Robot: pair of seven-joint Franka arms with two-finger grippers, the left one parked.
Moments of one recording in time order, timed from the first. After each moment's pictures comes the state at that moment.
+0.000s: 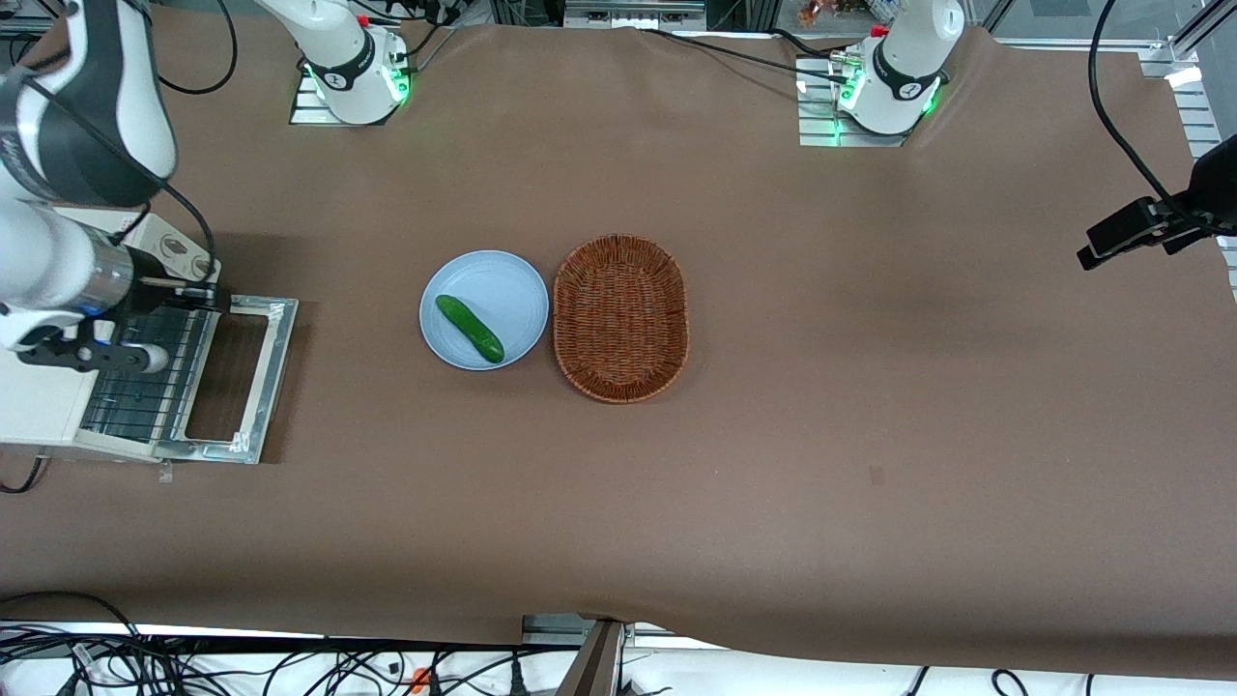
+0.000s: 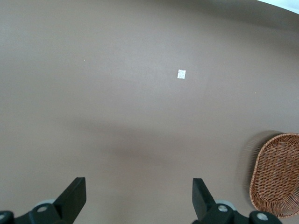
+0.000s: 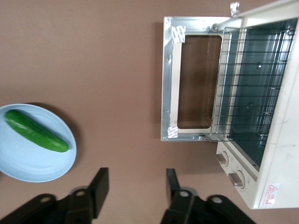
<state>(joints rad) 0.13 0.26 -0.11 -1.50 -0.01 1.57 0.10</state>
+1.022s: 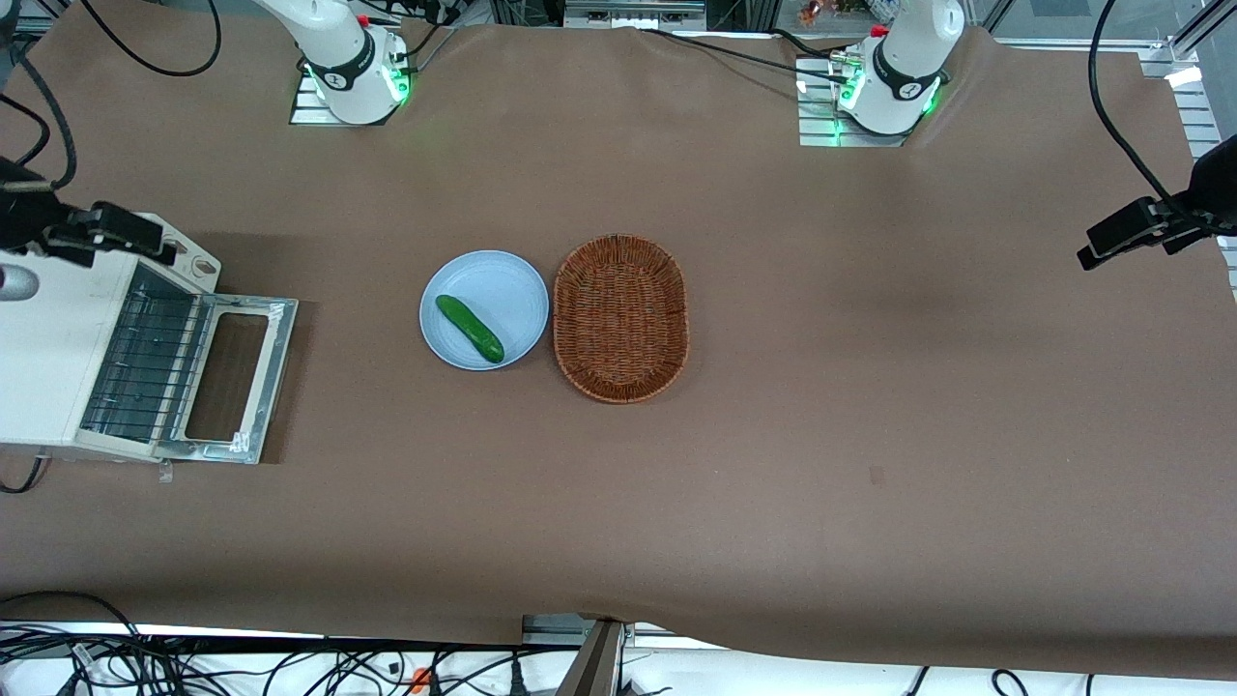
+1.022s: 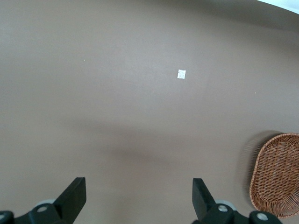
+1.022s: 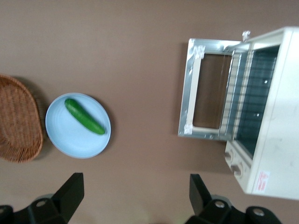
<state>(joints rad) 0.17 0.18 -0.19 -1.33 0.10 1.39 -0.02</state>
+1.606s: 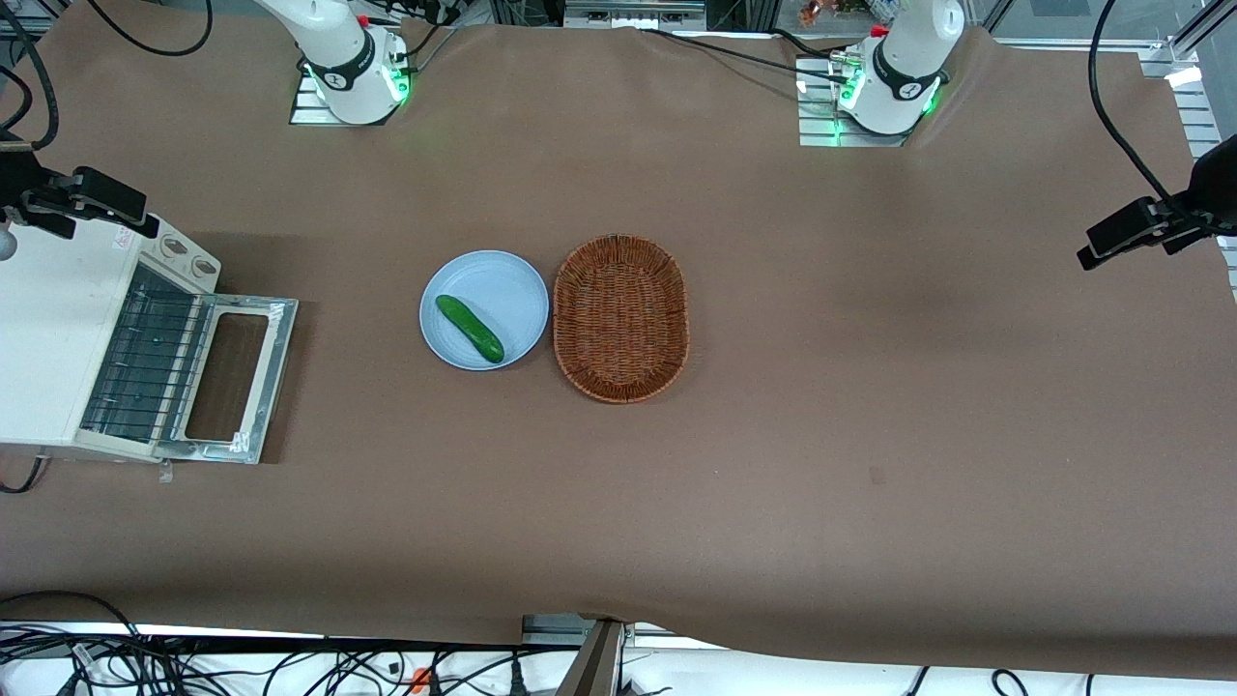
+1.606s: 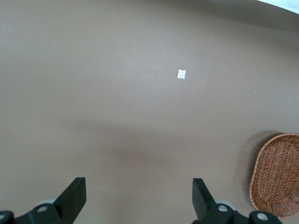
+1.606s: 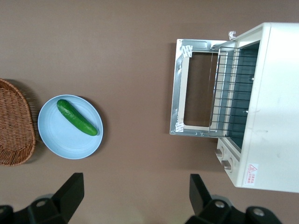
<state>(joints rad) 0.07 0.04 -0.11 -1.53 0.06 1.51 -0.02</state>
